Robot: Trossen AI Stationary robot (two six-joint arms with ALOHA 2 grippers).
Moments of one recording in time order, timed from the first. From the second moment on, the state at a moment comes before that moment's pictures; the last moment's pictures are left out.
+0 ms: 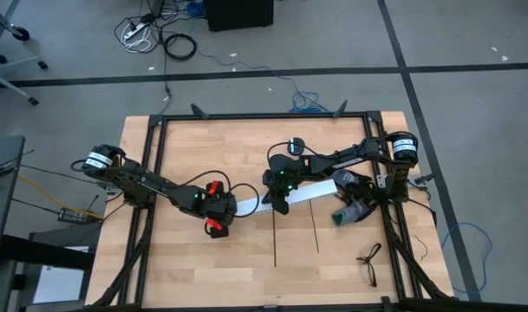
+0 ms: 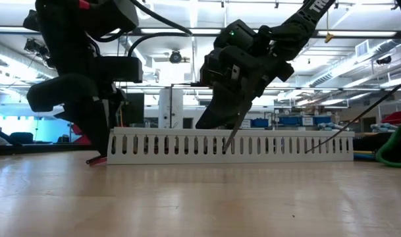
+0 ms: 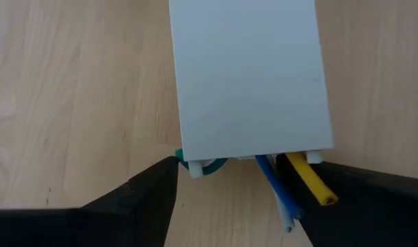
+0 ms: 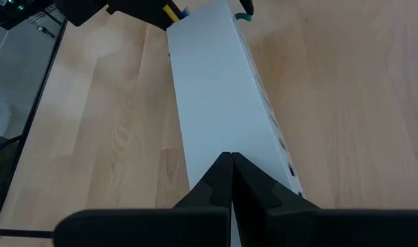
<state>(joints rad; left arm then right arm) -0.28 1.57 0.80 -0.43 -0.29 -0.34 -0.10 1.88 1.03 0.07 -0.38 0.21</state>
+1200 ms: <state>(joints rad) -0.26 1.57 0.80 -0.47 -0.22 -0.44 -0.10 1.88 1.03 0.07 -0.40 0.21</state>
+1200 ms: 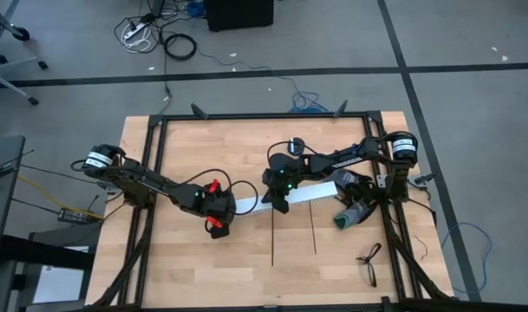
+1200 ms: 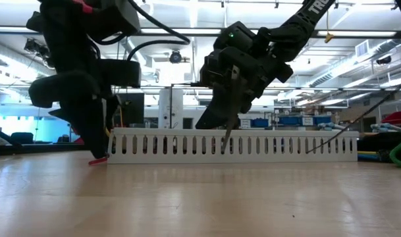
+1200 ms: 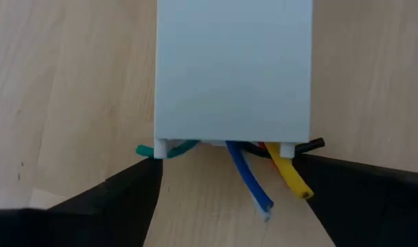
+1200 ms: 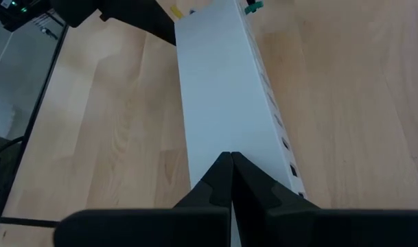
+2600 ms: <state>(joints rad) -0.26 1.57 0.80 -0.41 -0.21 -0.38 -0.10 1.88 1.03 0.07 -0.41 0.20</state>
